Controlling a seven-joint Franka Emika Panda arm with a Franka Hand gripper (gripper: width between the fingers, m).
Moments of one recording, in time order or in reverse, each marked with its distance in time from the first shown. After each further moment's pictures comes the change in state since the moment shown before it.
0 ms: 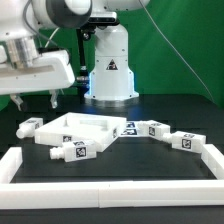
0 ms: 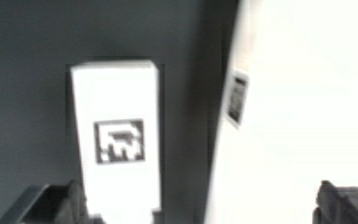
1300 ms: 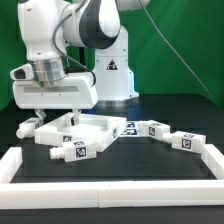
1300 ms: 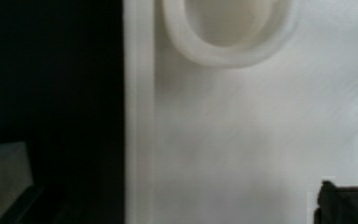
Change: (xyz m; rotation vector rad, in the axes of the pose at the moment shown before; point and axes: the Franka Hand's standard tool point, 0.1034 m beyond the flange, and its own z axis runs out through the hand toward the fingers) arm -0.015 -0.037 0.060 -0.066 -0.038 0.065
